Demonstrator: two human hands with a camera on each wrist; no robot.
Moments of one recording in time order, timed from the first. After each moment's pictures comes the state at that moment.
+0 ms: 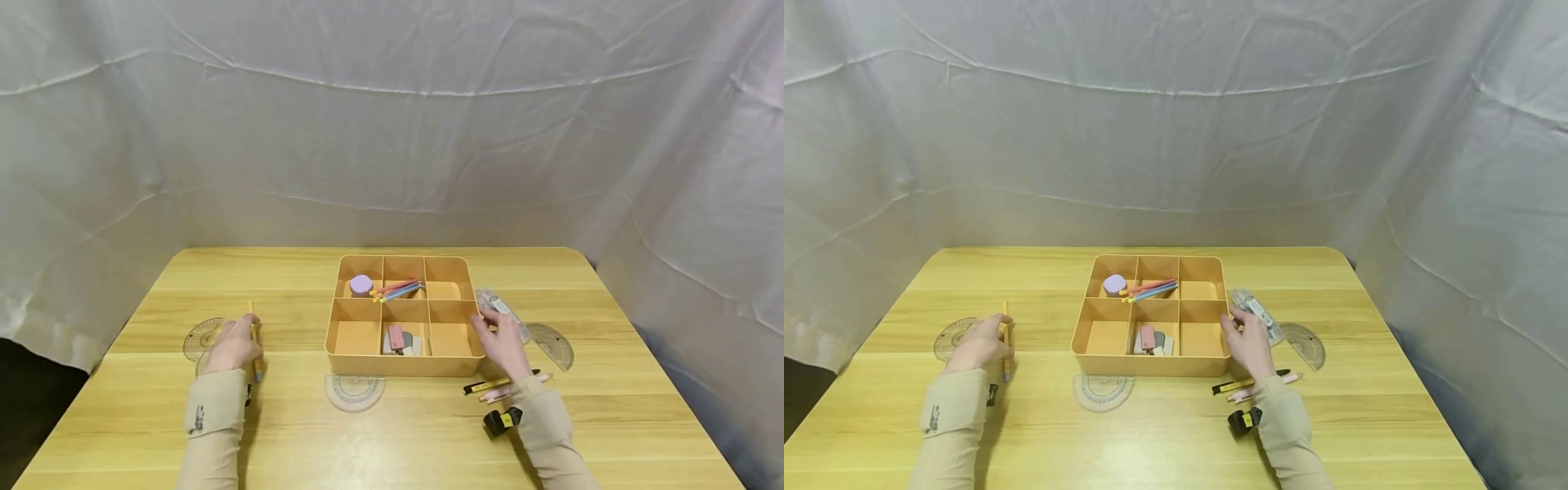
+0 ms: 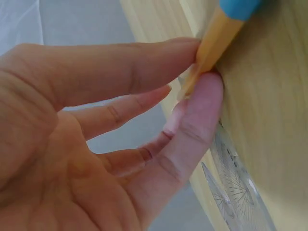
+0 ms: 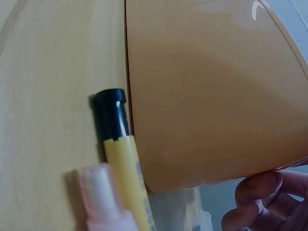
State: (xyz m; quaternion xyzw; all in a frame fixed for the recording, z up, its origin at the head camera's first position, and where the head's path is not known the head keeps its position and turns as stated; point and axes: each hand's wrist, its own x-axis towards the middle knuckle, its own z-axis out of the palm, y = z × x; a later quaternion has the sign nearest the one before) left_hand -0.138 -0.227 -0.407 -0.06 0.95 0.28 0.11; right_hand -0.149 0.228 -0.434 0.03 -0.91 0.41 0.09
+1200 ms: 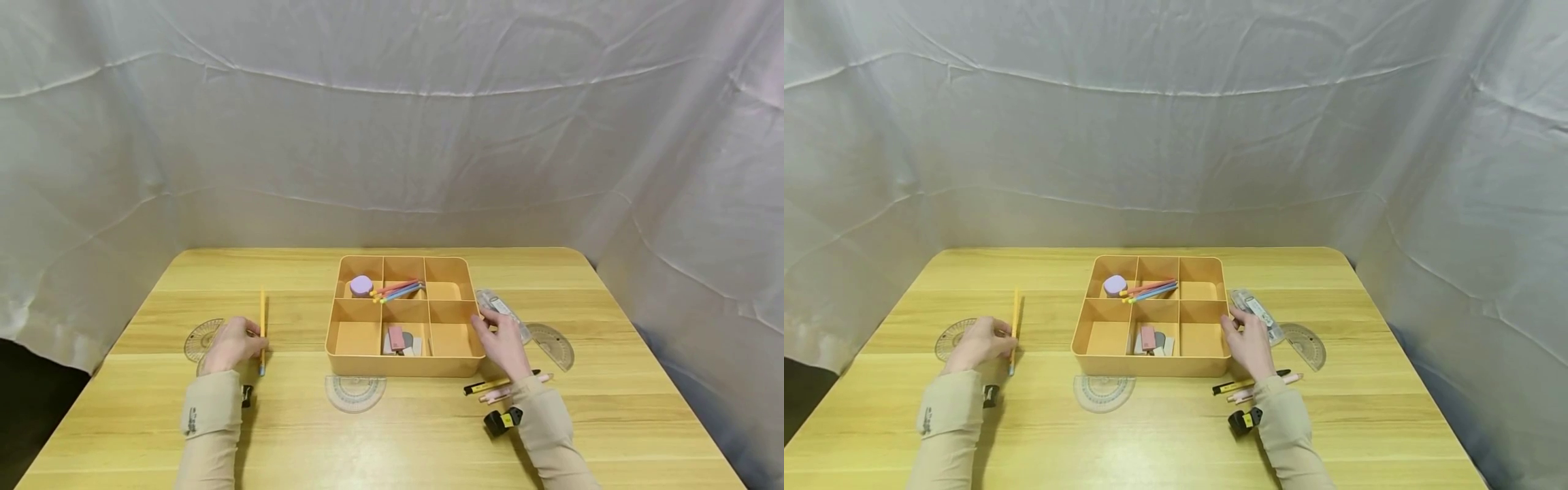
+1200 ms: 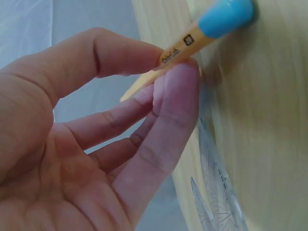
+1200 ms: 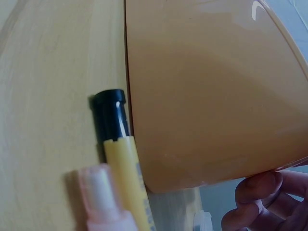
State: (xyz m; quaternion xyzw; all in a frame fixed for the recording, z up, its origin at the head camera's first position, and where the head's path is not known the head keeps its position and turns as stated) left_hand -0.142 -0.236 -0.411 -0.07 0.93 0.34 0.12; right_hand -0.148 0.227 -0.433 0.02 -0.90 0.42 0.08
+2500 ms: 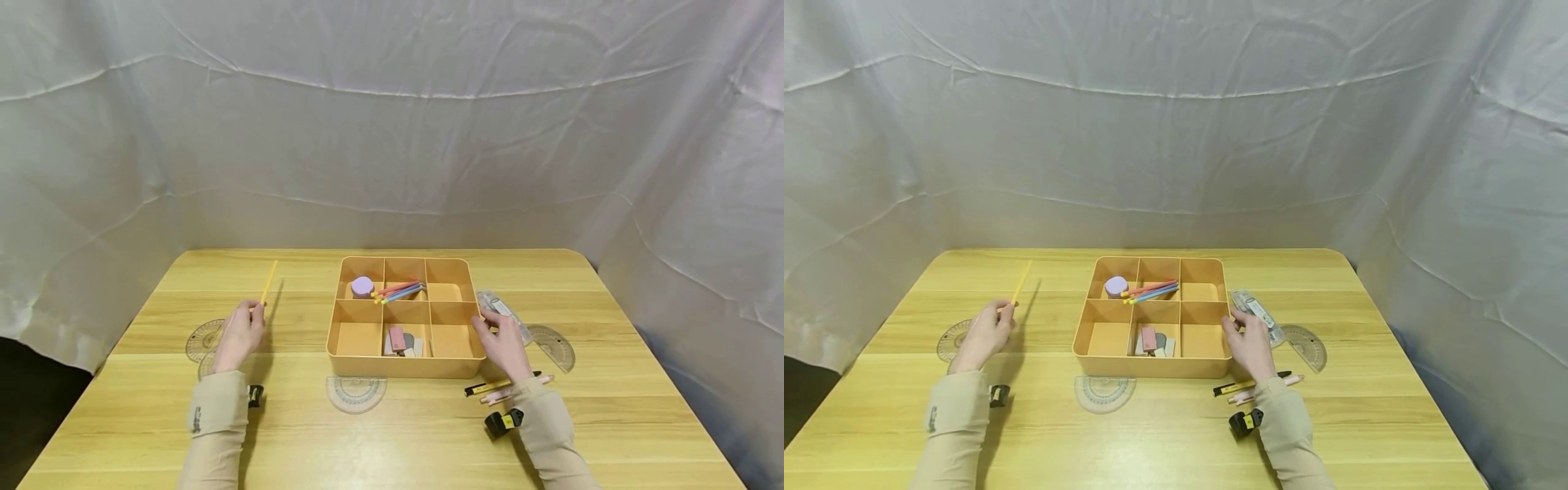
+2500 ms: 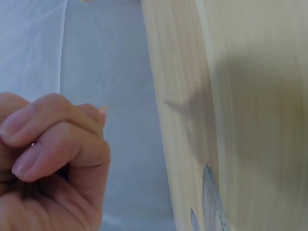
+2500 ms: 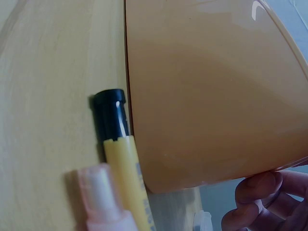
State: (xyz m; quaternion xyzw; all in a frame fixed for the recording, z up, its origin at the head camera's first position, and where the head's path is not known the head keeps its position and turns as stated) left_hand -0.148 -0.223 -0.413 -0.05 0.92 0.38 -0.03; right_hand -0.148 0.226 -0.431 0.02 -0.91 0.41 0.08
